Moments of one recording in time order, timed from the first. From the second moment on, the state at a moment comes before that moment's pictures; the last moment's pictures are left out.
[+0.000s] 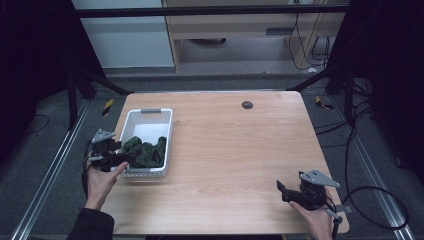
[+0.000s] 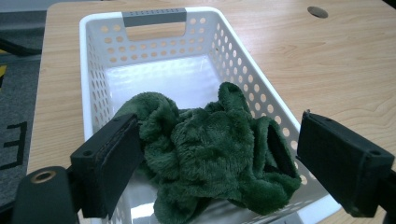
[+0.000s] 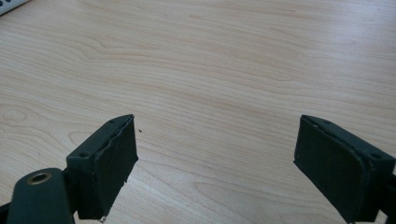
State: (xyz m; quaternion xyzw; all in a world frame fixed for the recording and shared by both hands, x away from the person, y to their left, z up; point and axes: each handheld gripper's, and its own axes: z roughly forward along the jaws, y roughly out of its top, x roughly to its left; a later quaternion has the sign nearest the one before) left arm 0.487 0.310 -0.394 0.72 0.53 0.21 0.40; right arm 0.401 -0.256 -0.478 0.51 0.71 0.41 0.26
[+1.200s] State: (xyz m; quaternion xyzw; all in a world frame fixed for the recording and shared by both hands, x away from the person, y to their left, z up) left arm 0.528 0.290 -0.416 0.77 0.53 0.17 0.31; right arm 0.404 -0.257 -0.481 0.51 0.72 0.40 0.25
